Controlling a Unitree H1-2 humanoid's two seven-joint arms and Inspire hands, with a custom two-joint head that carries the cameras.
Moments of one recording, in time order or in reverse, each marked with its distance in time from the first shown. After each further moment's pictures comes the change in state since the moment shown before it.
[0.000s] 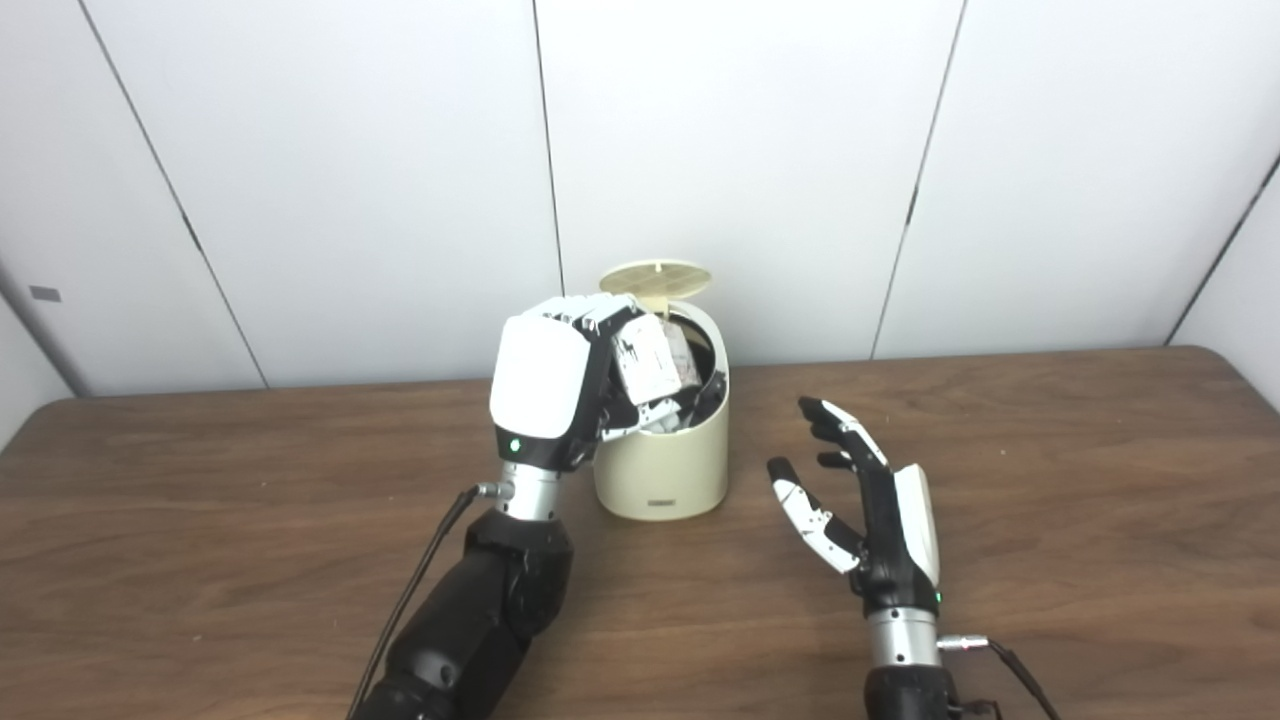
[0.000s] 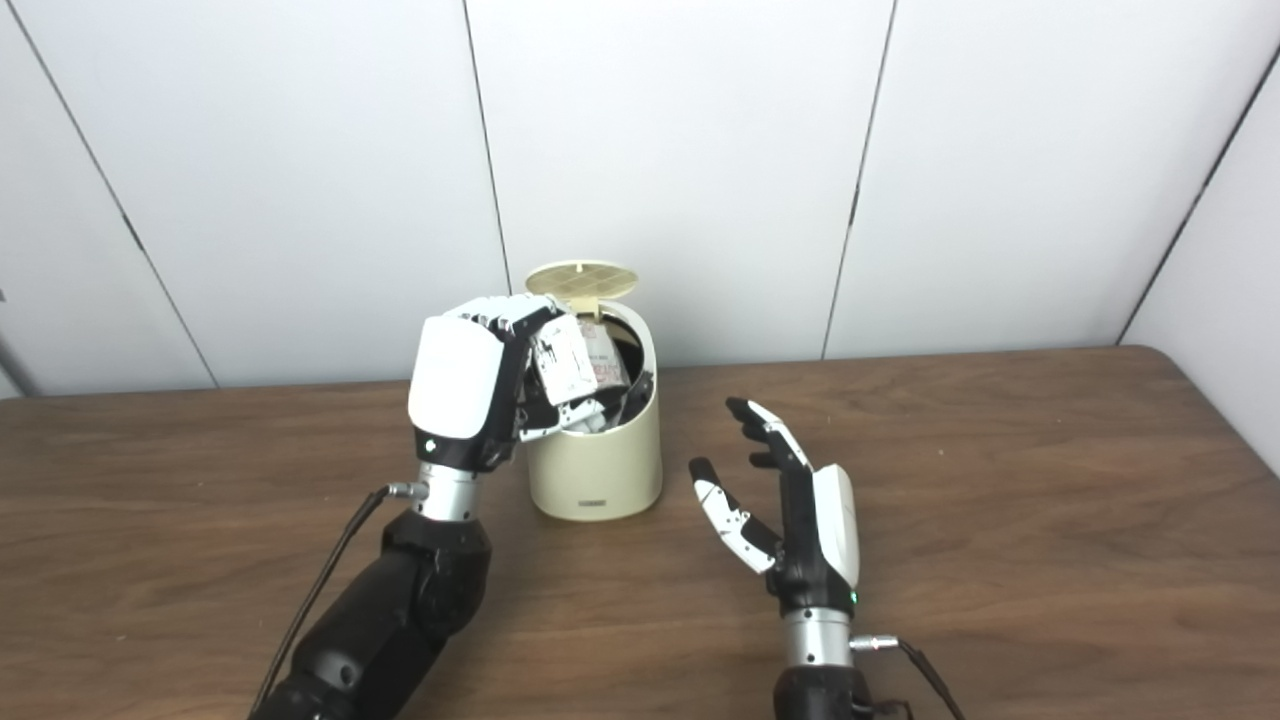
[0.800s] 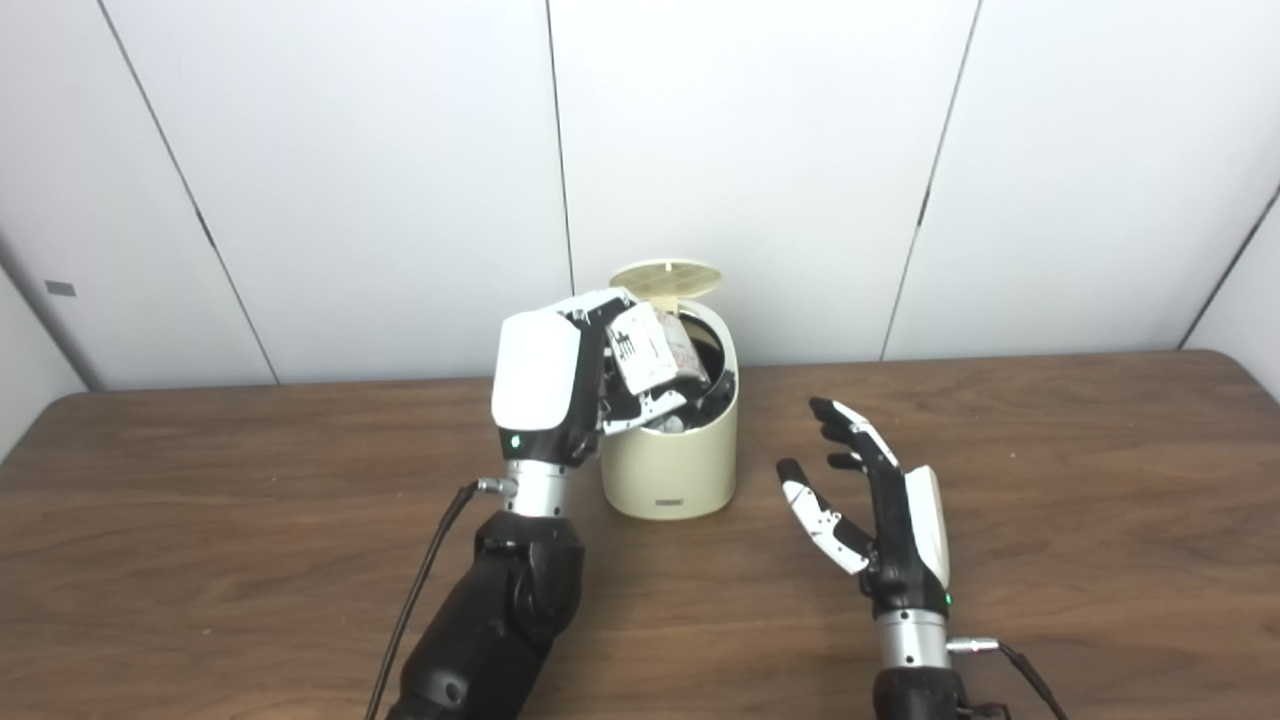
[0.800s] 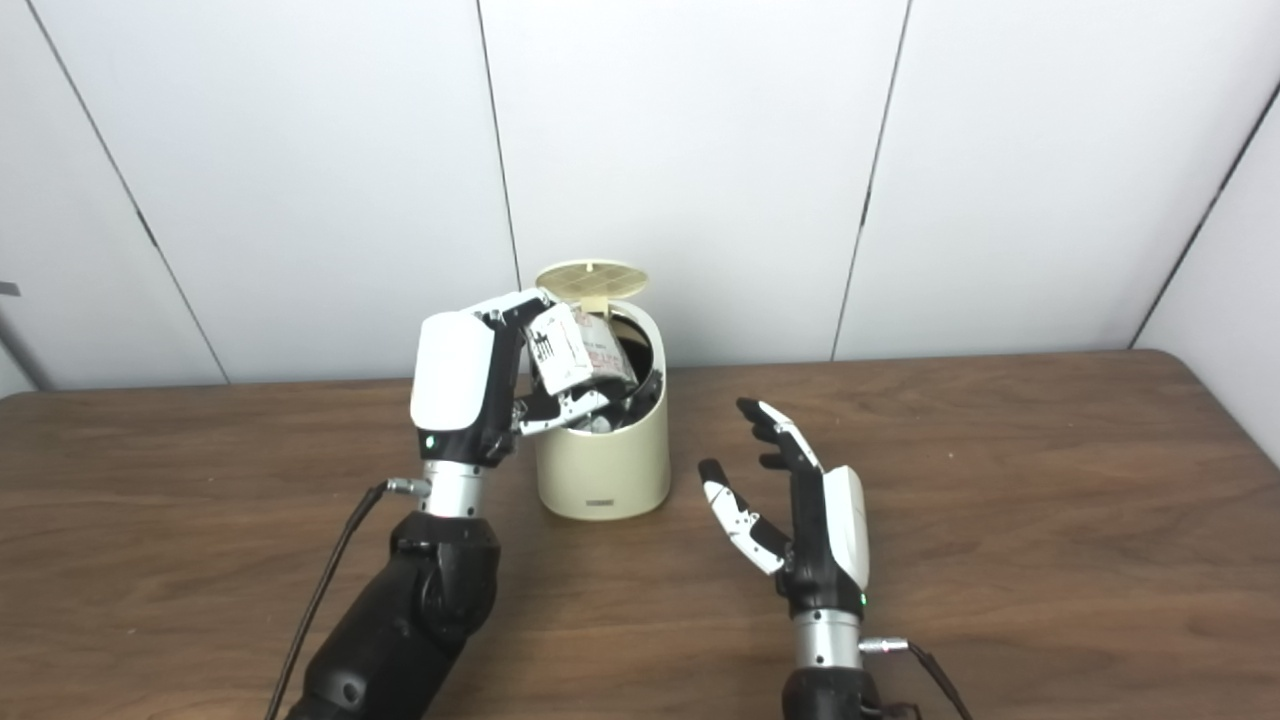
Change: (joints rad) left arm 0.047 -0.035 0.079 -0.108 -0.032 0.037 -0.138; right arm 0.001 -0.002 -0.006 -0.002 0.000 0.003 0.001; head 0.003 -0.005
